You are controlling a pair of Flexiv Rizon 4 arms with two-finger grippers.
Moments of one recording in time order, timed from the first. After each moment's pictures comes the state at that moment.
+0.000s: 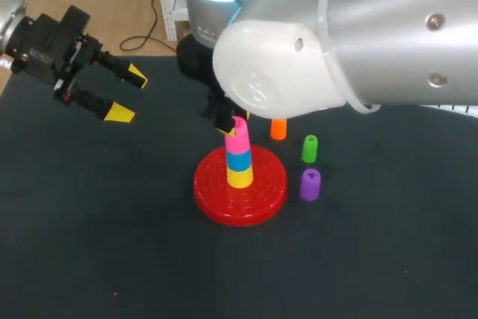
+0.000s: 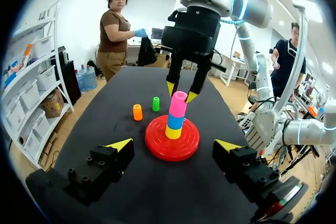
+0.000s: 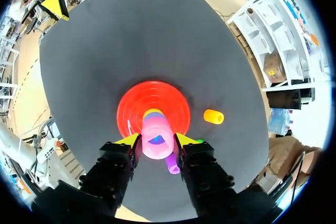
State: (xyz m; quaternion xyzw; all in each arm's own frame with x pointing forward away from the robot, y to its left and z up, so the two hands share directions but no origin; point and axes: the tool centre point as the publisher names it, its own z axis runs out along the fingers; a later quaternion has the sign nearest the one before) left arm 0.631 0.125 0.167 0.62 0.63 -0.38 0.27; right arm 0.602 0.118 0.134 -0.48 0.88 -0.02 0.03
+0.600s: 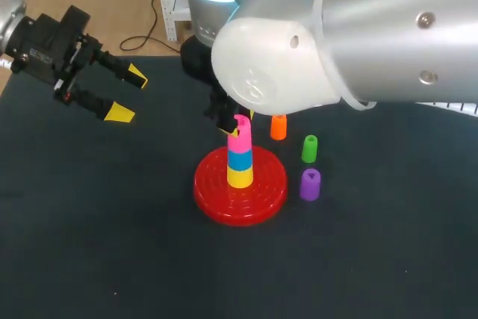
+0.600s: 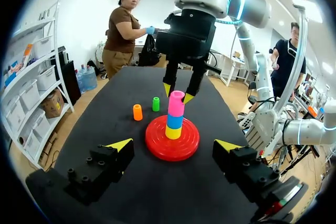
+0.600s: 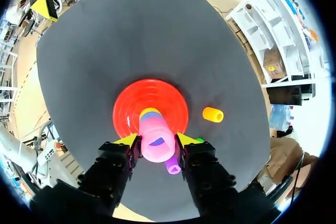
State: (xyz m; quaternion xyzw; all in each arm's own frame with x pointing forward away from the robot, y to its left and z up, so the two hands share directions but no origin) left arm 0.631 0.125 0.167 0.62 0.63 -0.38 0.27; right arm 0.607 0.112 0.128 -0.47 0.88 -0.02 0.02
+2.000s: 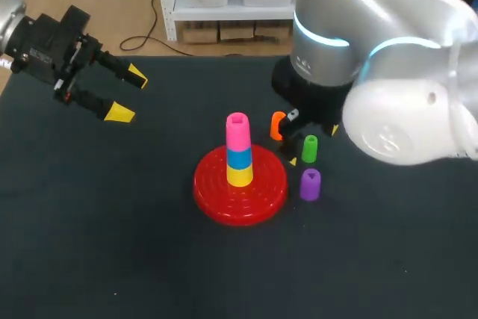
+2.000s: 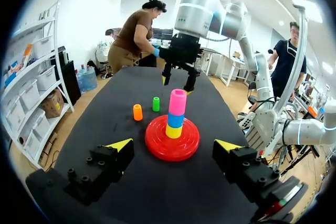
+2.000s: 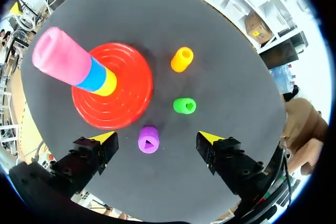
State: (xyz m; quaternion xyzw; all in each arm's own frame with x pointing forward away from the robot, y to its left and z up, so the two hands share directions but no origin) left arm 0.631 0.125 0.167 0.62 0.63 -0.38 0.27; right arm 0.599 -0.004 0.077 -0.34 0.94 -0.01 0.05
